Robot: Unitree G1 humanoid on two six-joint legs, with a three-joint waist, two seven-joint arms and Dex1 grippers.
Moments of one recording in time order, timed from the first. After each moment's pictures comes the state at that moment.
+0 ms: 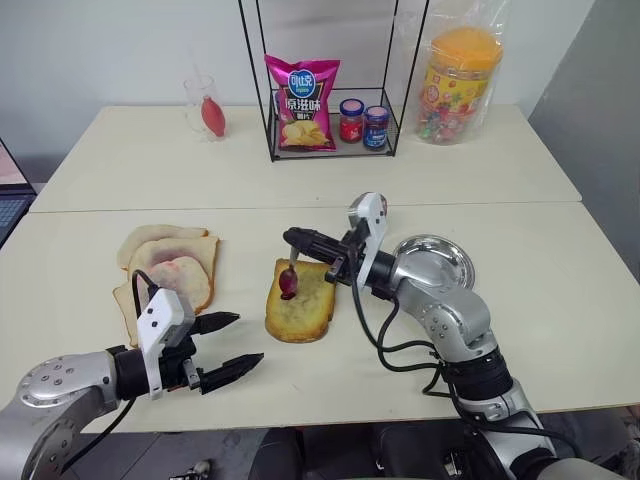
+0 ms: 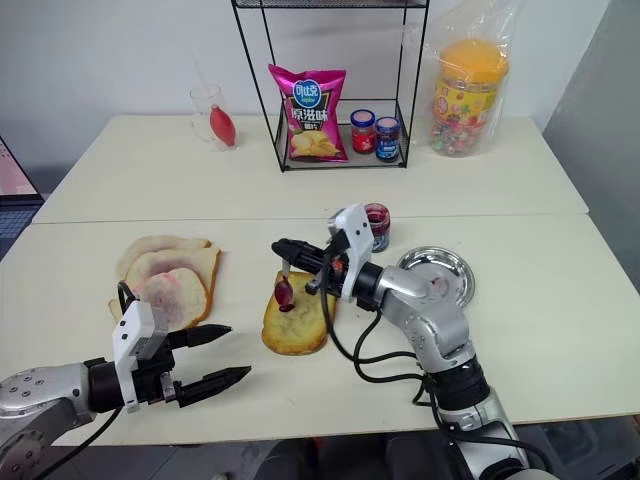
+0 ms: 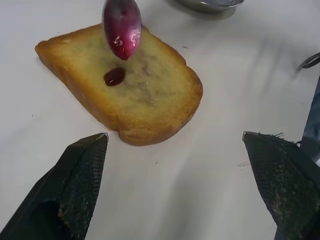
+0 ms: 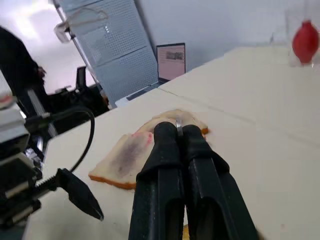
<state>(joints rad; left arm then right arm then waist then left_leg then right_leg) 0.32 0.84 0.37 -0.54 -0.66 0.60 -0.95 -0.53 -0.04 0.17 -0.14 0.56 0.70 0.55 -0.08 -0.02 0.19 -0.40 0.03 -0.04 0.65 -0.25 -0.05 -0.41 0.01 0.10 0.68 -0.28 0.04</state>
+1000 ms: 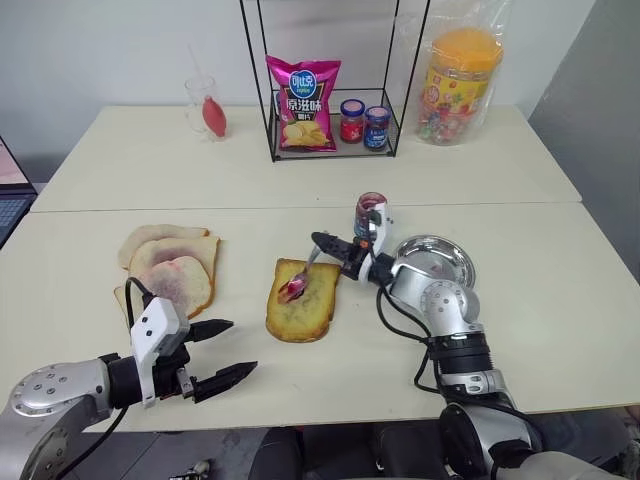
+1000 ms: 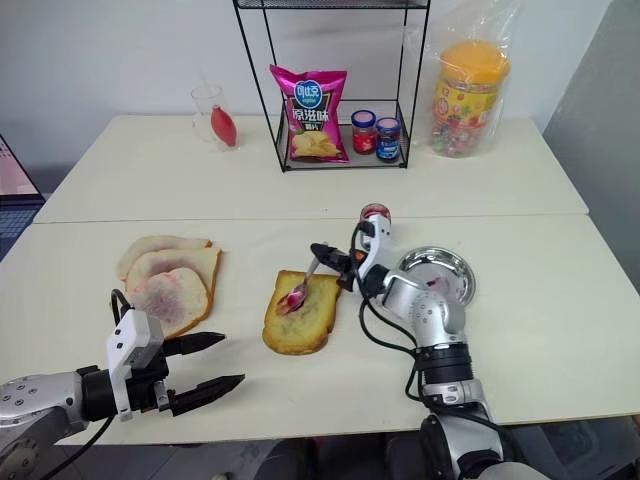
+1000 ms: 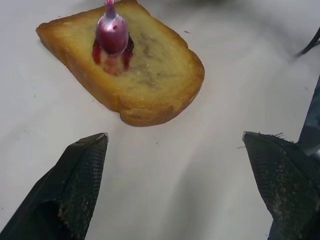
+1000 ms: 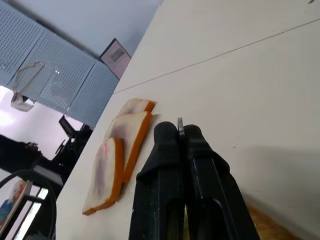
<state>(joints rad) 0.35 0.84 0.37 -0.54 -0.62 0.56 -0.97 -0.62 0.06 -0.12 0.17 0.69 0.87 0.34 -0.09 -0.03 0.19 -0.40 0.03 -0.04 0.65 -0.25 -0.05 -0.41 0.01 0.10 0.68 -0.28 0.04</state>
